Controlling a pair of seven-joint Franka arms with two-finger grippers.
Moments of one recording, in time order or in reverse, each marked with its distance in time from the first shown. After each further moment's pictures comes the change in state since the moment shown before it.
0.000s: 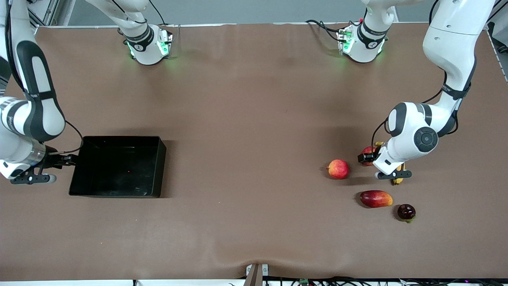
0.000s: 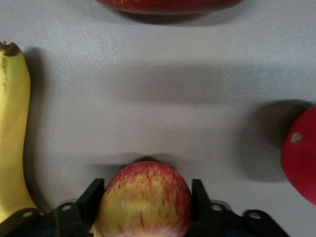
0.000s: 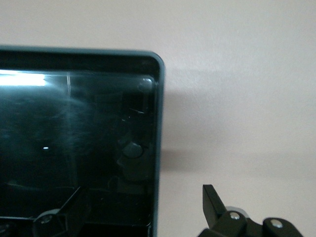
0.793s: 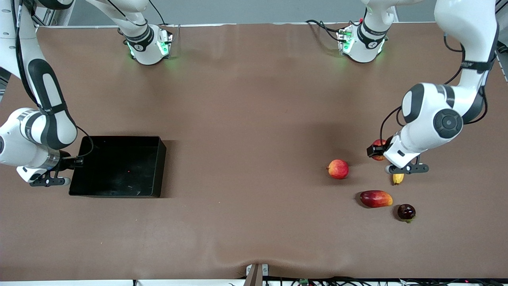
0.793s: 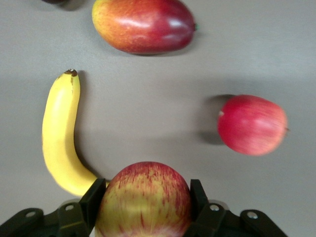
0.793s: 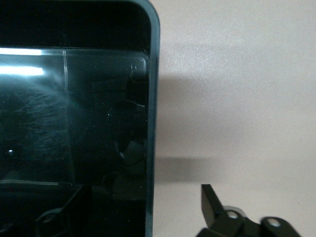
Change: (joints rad) left arm -0.002 -0.212 -0.047 0.066 0.000 -0.266 -0.025; right arm -0.002 0.085 0.002 0.001 0.000 0.035 0.000
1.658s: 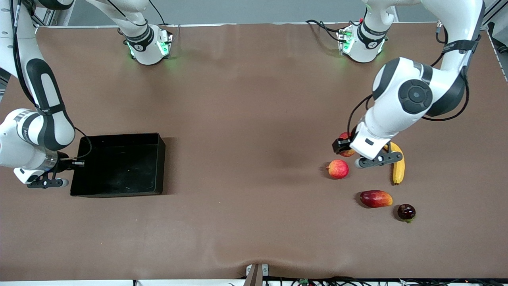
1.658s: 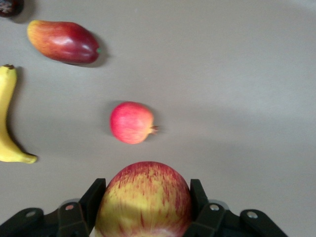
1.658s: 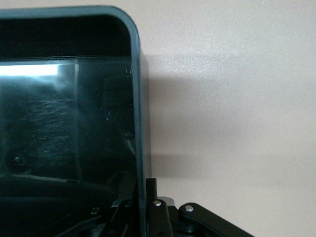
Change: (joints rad) left arm -0.081 0.007 -0.184 0.227 0.000 -0.111 -0.414; right arm 0.000 -0.007 0.003 0.039 0.000 -0.049 -0.003
